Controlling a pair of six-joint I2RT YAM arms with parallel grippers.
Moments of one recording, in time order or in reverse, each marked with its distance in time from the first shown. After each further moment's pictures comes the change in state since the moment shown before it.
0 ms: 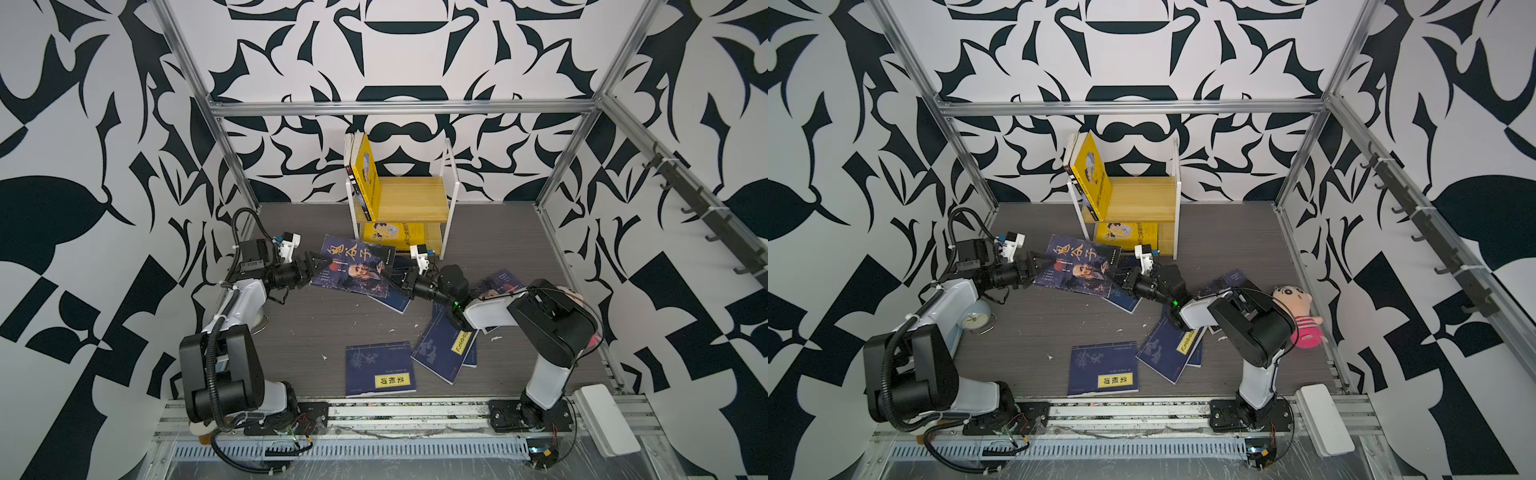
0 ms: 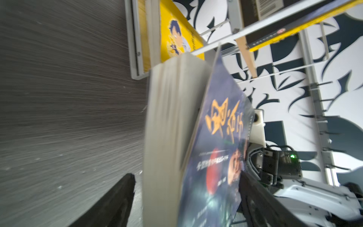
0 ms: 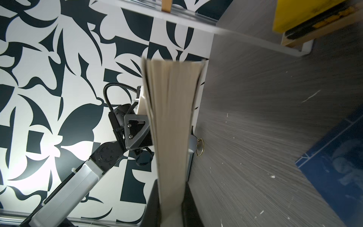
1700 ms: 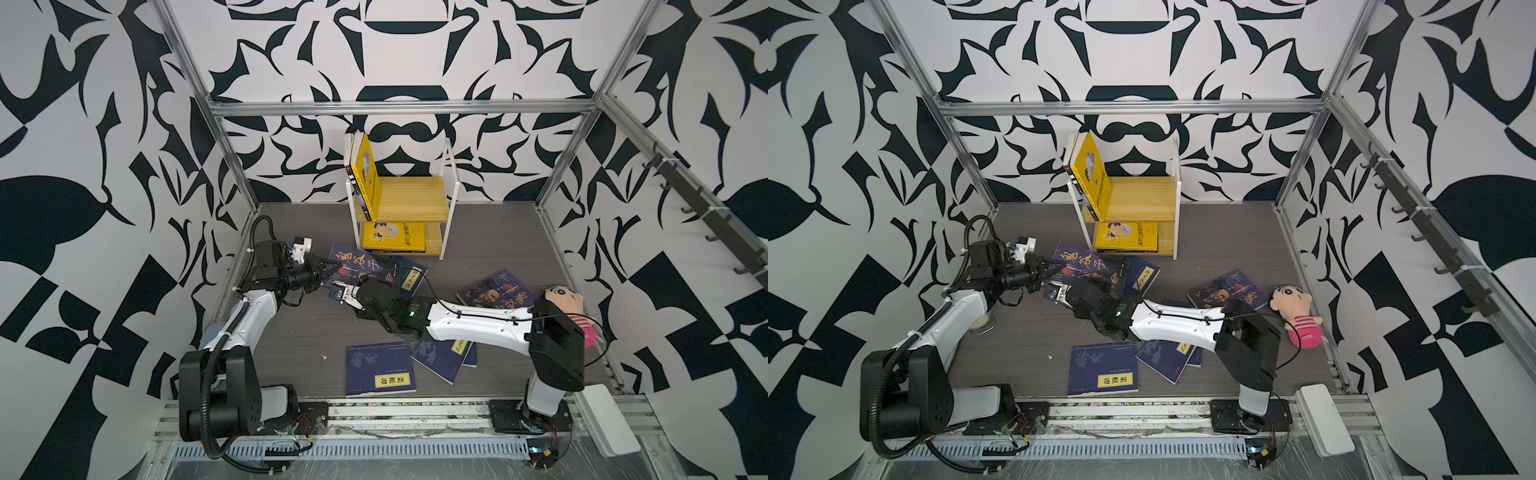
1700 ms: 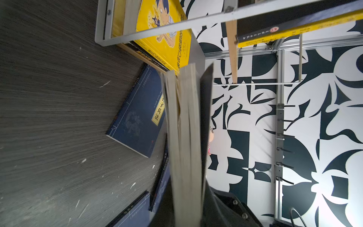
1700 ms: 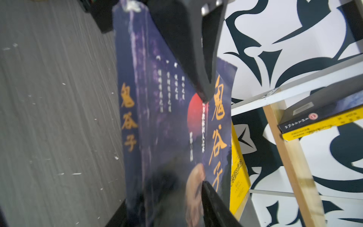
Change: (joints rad) left arm -0.134 -0.106 -0.093 0.182 -0.053 -0.451; right arm 0.467 -0.007 0.581 -1.208 1.059 -1.876
